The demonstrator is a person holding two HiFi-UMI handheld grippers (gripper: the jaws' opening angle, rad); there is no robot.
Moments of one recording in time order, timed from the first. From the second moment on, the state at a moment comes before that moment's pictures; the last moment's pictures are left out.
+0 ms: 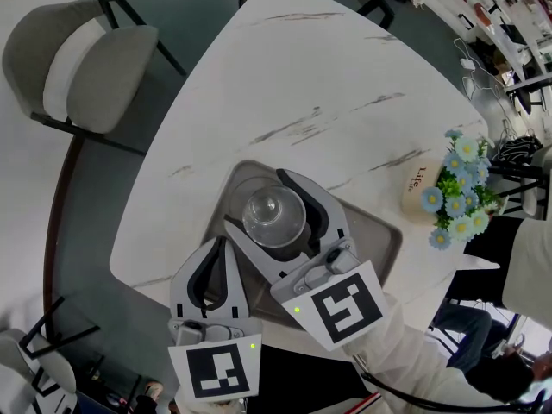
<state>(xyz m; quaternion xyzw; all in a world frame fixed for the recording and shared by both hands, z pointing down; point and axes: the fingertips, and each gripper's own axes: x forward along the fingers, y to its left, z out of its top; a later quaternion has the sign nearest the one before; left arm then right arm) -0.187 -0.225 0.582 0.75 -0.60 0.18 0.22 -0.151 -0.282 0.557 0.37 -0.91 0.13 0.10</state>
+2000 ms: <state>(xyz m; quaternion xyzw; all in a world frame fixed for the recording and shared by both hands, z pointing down) -0.164 -0.130 0.455 0.75 -0.63 0.16 0.14 -0.082 -0.158 0.480 0.37 -0.90 0.16 0.13</state>
